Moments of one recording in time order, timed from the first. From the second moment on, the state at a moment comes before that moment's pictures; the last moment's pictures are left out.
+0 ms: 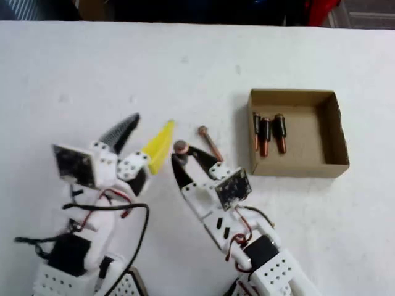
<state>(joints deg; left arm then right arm) 12.4 -87.9 68.0 35.2 10.3 -38.0 -85.9 96.4 4.5 2.9</state>
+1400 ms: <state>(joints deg) -9.5 -100.4 53.5 74.2 6.2 -17.3 -86.1 45.0 47.0 9.4</state>
